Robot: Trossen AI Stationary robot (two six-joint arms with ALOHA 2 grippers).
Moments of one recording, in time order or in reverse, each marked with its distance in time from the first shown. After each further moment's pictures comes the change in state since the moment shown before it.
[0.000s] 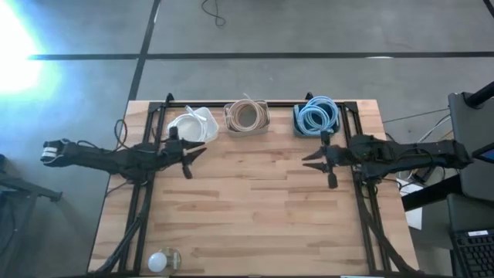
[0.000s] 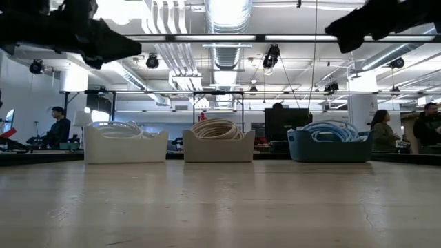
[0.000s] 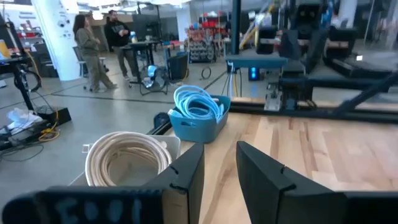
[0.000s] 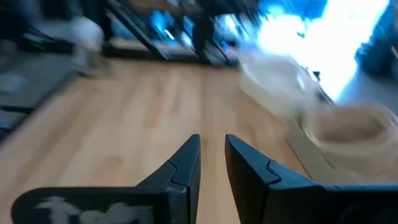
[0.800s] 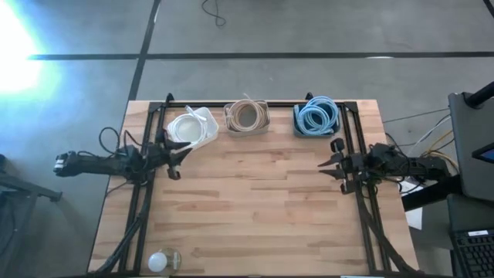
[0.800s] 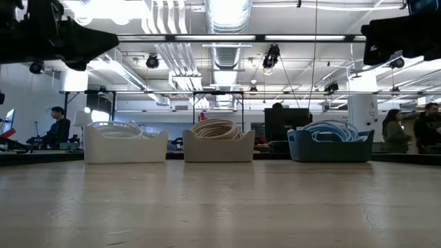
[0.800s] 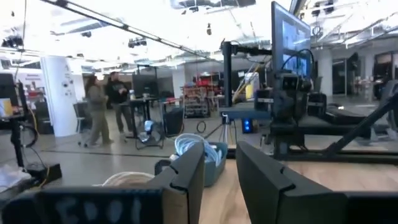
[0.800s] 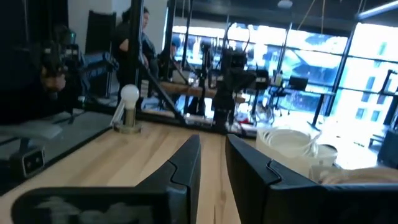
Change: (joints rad) left arm 0.005 -0.387 -0.215 0.025 0.069 0.125; right arm -0.001 -0.617 -0.389 0.158 -0.132 -0.037
